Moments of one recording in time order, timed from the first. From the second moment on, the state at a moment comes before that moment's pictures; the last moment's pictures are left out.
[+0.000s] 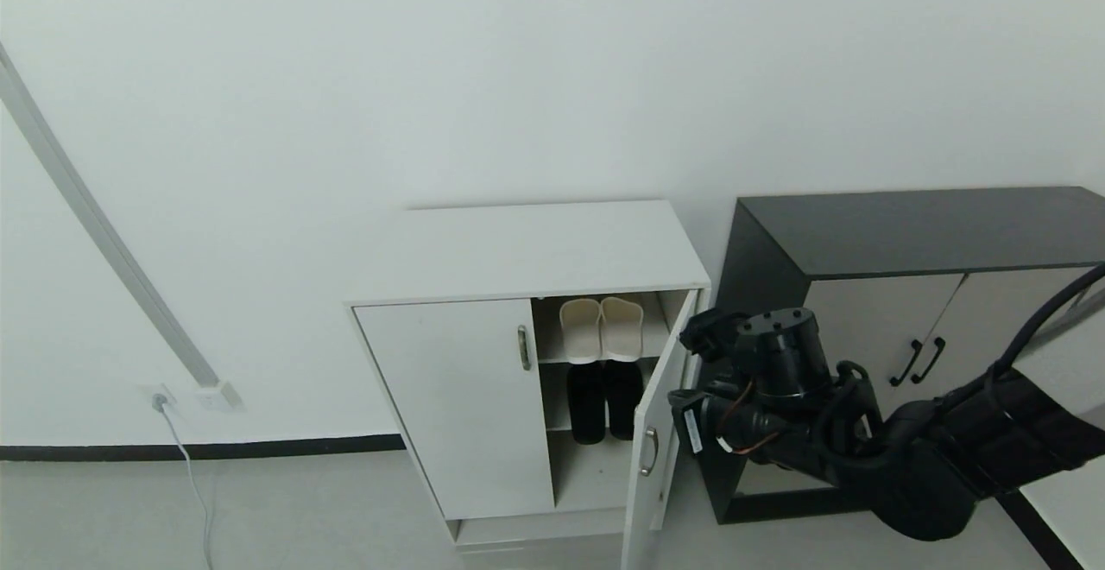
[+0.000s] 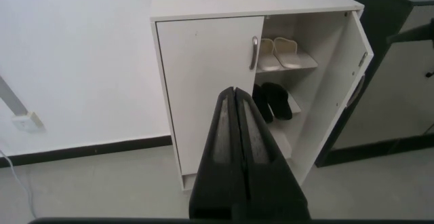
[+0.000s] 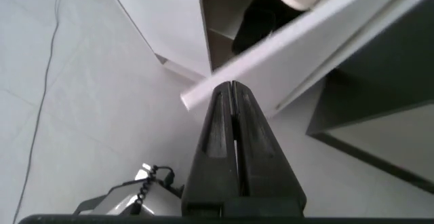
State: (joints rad) left arm 0.00 0.00 0.00 0.00 -0.07 0.00; right arm 0.66 1.97 -0.83 -0.65 -0.11 0.06
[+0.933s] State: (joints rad) left arm 0.00 0.00 0.00 0.00 -0.07 -0.01; right arm 0.63 2.02 -0.75 -0.77 -0.08 0.06
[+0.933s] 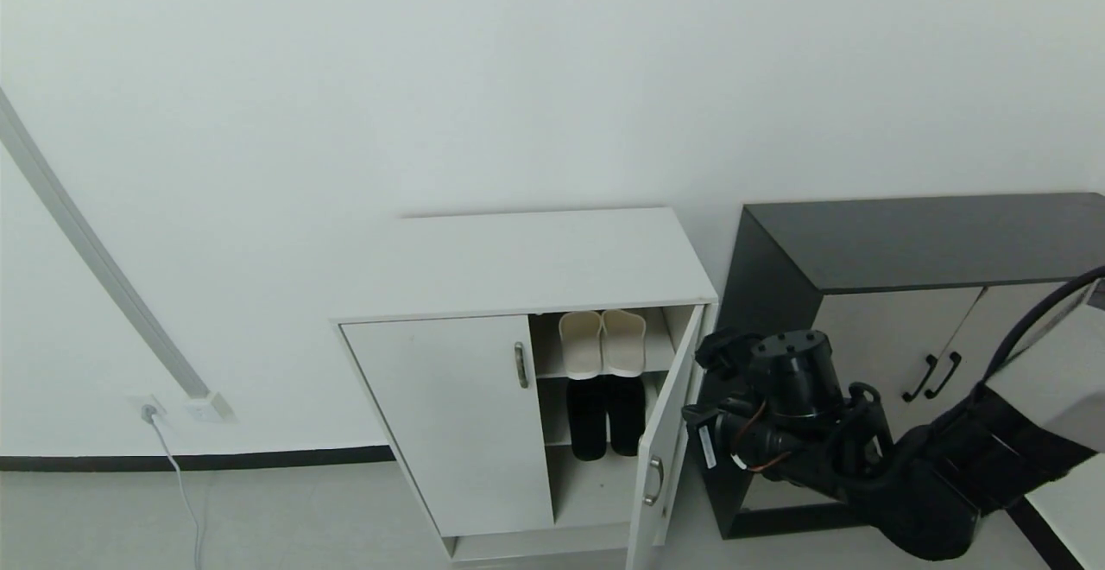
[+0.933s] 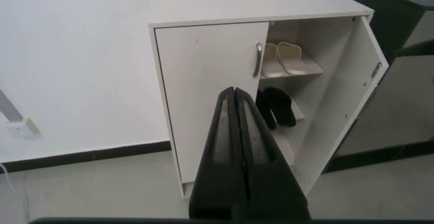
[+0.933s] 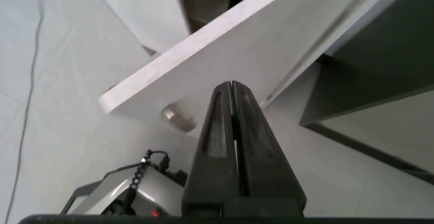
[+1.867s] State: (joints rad) left arm 0.00 0.00 0.00 0.00 -0.07 0.00; right arm 0.61 2.27 -1.05 -0.77 -0.09 0.06
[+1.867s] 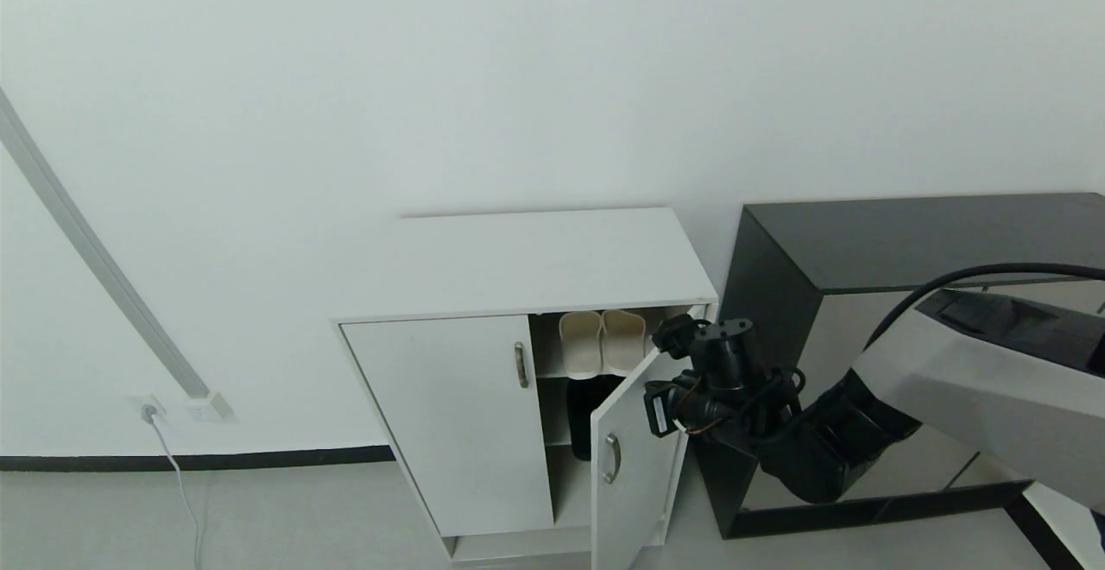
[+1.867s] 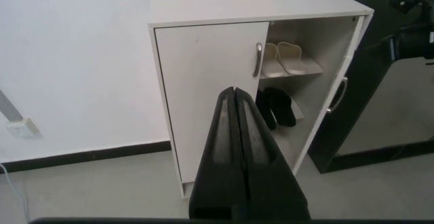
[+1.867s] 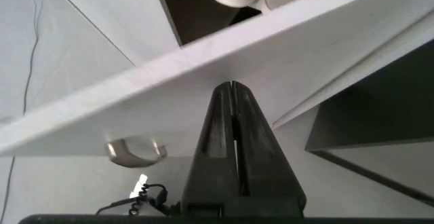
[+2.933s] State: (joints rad) left arm 0.00 0.00 0.00 0.00 -0.07 0.00; right arm 0.57 2.45 -1.31 -0.77 -0.10 0.07
